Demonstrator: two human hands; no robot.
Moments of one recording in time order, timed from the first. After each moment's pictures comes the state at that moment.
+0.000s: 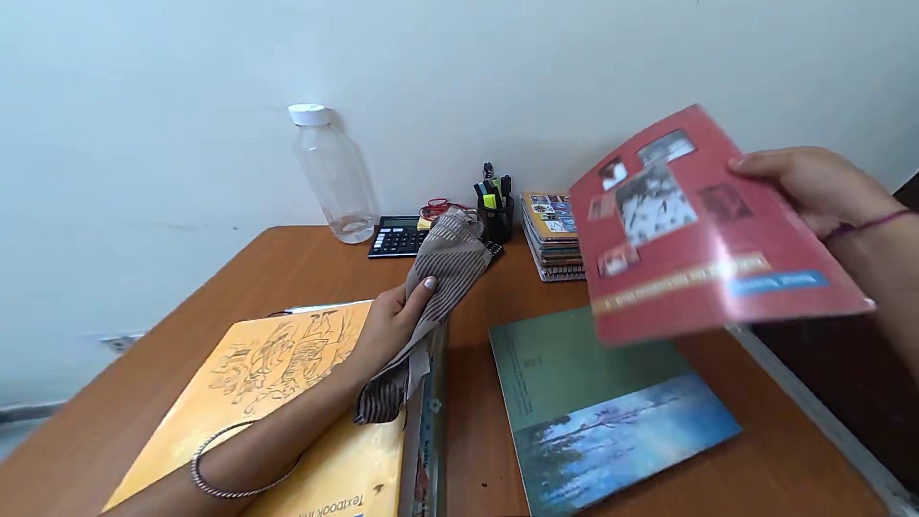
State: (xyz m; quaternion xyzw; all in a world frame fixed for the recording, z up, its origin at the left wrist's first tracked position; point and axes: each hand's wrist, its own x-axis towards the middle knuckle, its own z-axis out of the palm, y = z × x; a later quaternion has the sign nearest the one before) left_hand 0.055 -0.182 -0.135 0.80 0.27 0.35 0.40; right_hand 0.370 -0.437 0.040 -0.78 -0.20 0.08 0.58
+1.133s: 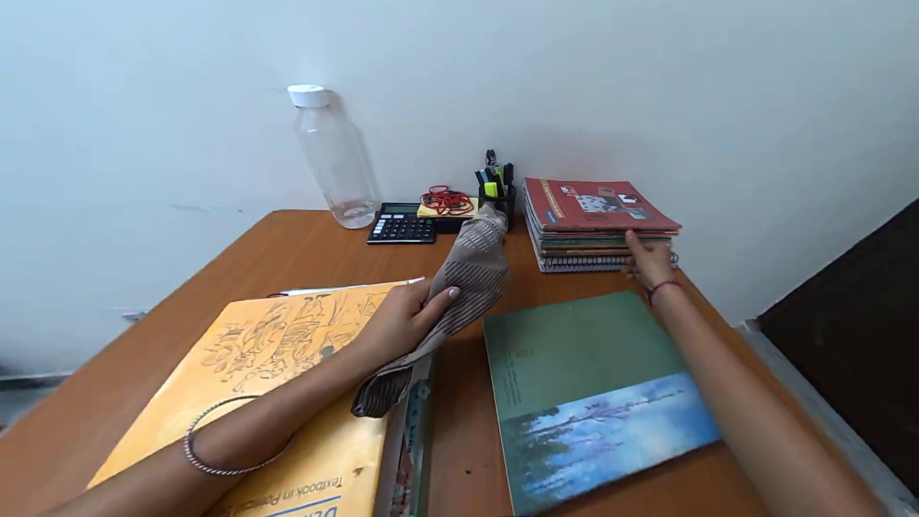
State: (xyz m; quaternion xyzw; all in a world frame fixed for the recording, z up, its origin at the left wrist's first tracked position) left_hand 0.063 -0.188 -0.140 0.91 0.17 0.27 0.27; right_hand 0.419 -0.364 -0.154 -0.81 -0.15 0.10 0.55
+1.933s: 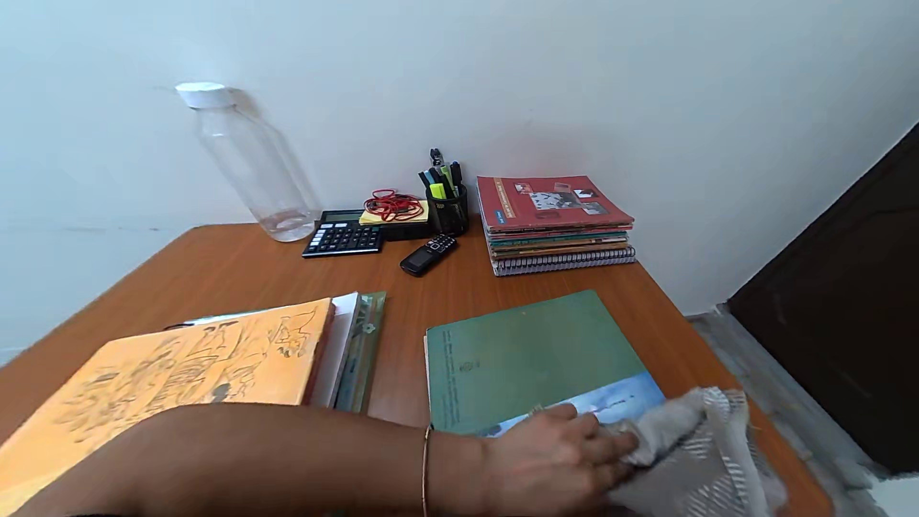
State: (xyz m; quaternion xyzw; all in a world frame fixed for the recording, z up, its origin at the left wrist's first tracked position) left_hand 0.168 -0.368 -0.177 0.94 -0.31 0.14 0.07; right_hand 0.234 -0.606 -0.221 -0.92 -0.20 0.01 0.32
